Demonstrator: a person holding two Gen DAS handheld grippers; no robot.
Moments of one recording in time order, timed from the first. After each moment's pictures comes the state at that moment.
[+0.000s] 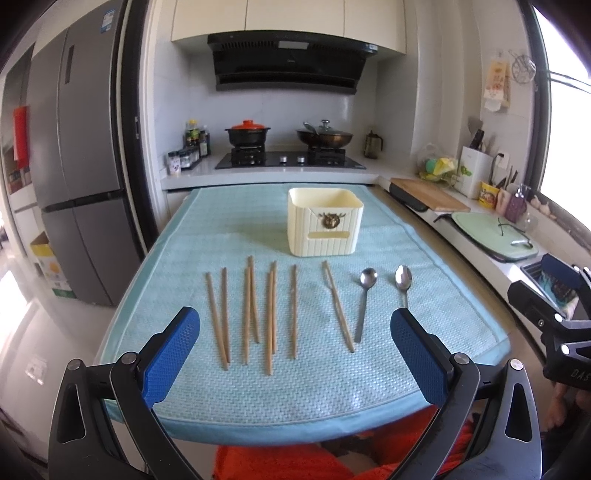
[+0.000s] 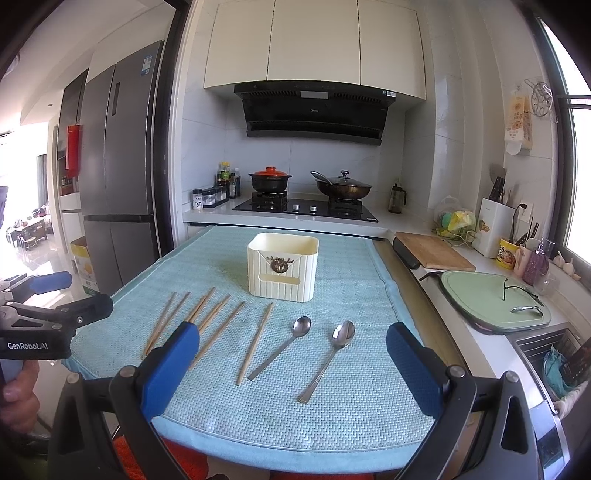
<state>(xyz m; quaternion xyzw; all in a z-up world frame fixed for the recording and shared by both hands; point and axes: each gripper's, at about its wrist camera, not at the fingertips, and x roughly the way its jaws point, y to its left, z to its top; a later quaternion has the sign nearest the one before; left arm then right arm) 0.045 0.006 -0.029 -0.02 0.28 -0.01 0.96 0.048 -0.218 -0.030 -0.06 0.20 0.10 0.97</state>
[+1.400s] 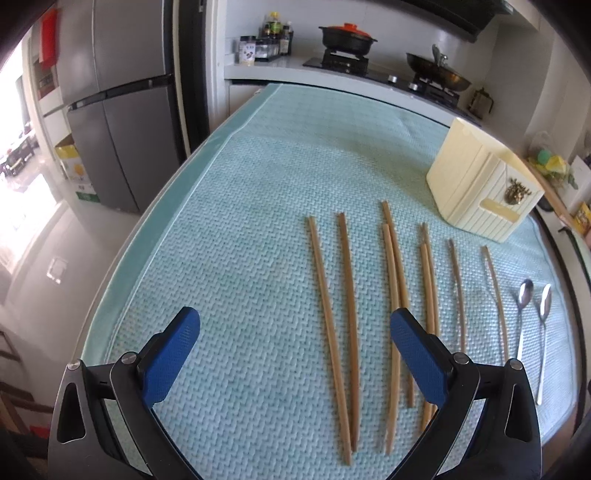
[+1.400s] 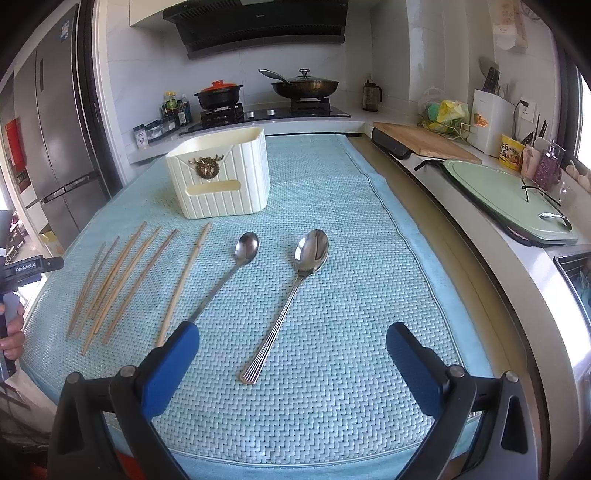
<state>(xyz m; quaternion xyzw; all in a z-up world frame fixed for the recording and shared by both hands) 0.237 0.148 -0.162 -0.10 0.43 0.10 0.89 0.178 -0.268 -0.143 0.00 0.37 0.05 0.93</state>
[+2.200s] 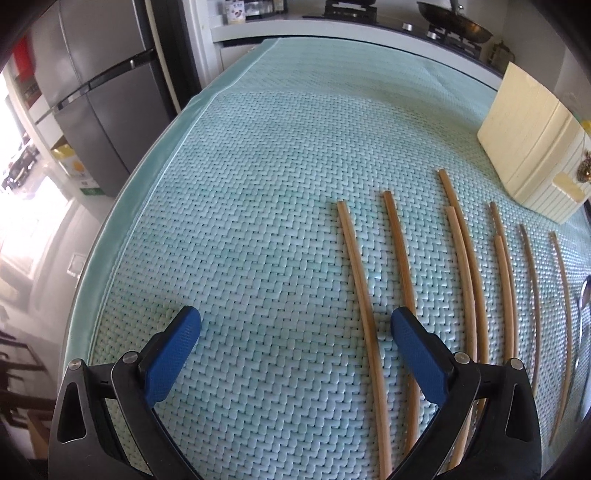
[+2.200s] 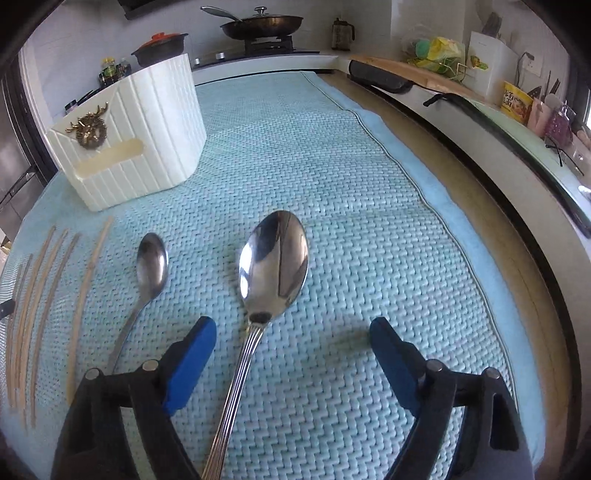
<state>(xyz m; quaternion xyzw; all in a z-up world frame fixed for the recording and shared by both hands) 0.317 0.168 -0.213 -0.06 0.51 0.10 0.85 0.323 -0.269 -0.220 0.01 0.47 -0.03 0.88</state>
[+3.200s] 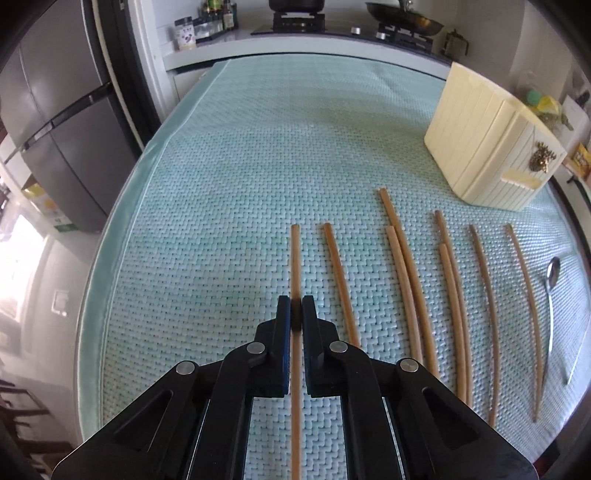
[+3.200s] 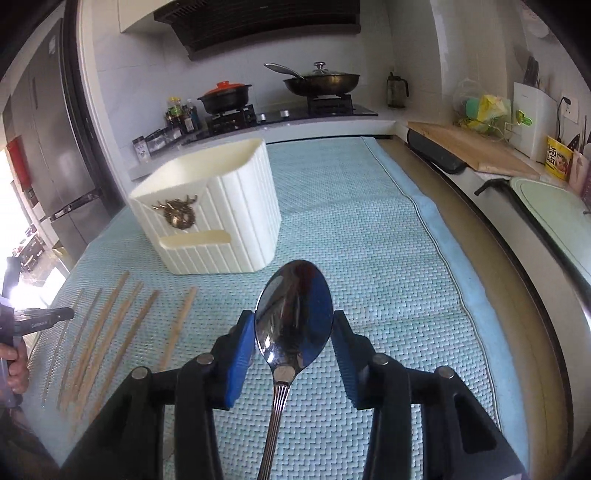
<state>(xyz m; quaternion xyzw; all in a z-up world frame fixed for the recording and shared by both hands) 0.356 0.146 -0.175 -0.04 0.49 0.03 0.87 0.324 -0.255 -0.152 0.03 0.36 0.10 0.93</state>
